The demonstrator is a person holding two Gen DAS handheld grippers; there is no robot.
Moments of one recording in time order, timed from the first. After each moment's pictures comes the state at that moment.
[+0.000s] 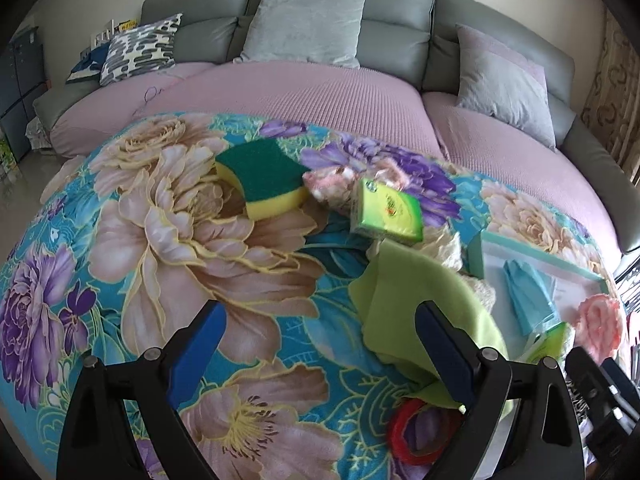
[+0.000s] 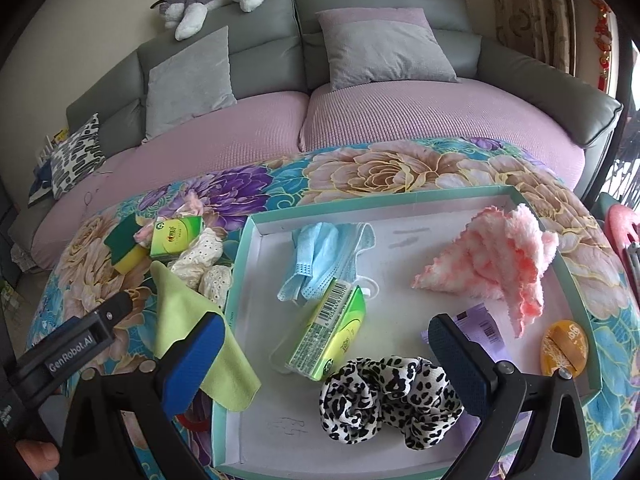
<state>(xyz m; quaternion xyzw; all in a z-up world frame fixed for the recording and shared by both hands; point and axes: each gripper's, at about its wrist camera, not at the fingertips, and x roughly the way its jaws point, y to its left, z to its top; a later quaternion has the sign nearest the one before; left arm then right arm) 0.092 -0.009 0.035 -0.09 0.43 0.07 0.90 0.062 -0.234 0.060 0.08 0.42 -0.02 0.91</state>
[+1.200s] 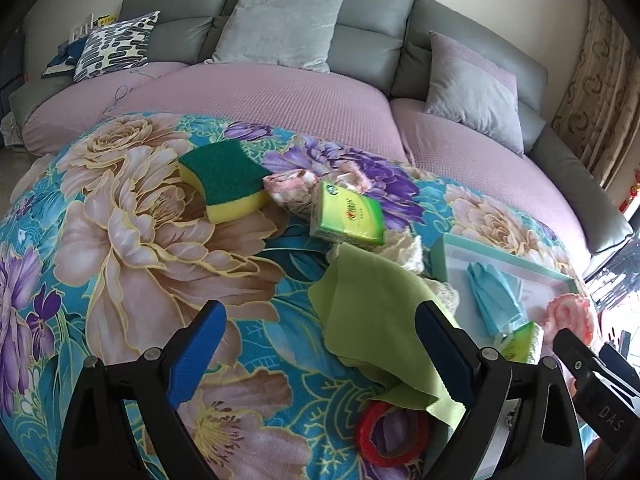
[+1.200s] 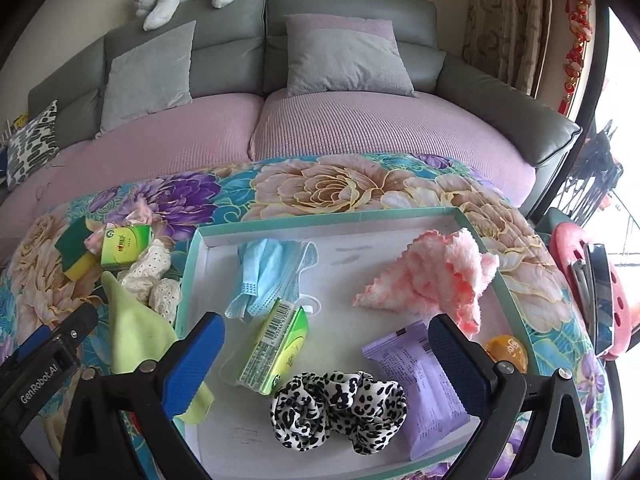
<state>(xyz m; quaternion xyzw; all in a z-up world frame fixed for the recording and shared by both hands) 0.090 -0.017 0.040 -0.11 0.41 0.00 0.90 0.065 -0.236 0.078 0.02 0.42 -0.11 0.90</state>
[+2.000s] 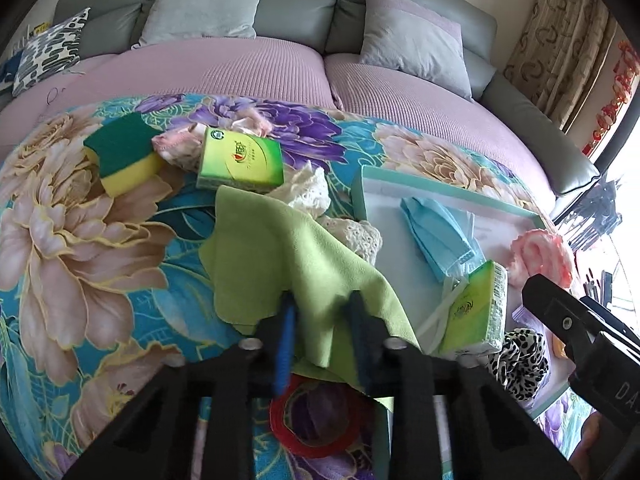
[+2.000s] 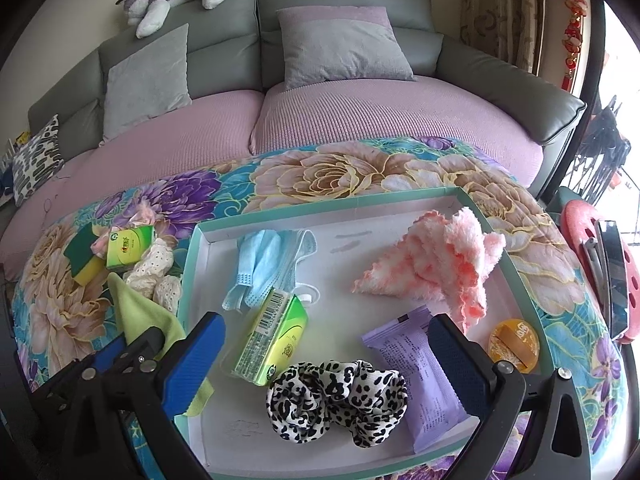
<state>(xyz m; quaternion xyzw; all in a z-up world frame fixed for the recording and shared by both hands) 0.095 -0.071 0.015 -0.08 0.46 -0.10 0.88 0.063 -0.248 0.071 0.06 0.43 -0.10 0.90</state>
